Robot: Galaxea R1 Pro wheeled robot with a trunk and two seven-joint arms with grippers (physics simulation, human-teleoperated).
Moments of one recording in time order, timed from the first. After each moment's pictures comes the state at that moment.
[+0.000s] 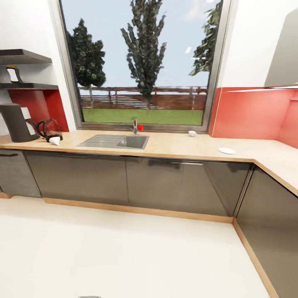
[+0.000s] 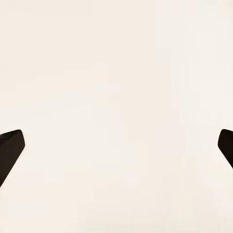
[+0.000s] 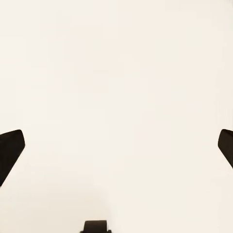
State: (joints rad) left arm -0.26 0.03 0.00 -0.30 0.00 -0.13 0.00; right arm -0.01 -0.07 -0.01 -0.54 0.00 -0.14 0.00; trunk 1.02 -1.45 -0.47
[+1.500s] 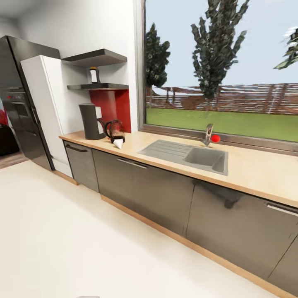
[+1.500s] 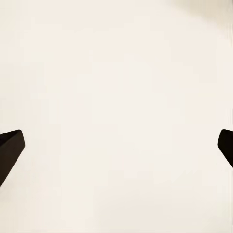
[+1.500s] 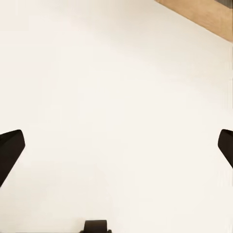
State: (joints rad) left arm -0.26 0.03 0.00 -0.30 0.00 -0.14 0.00; right arm -0.01 -0.07 0.00 -0.54 0.00 -0.14 0.00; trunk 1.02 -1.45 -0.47
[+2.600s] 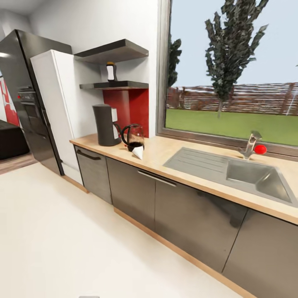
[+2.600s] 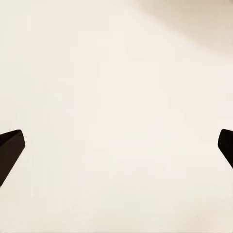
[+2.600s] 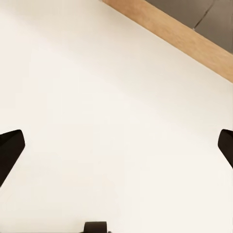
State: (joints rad) left arm -0.26 0.03 0.00 -0.30 0.00 -0.14 0.00; right arm -0.01 -0.07 0.00 -0.53 0.00 -0.15 0.00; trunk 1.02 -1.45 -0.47
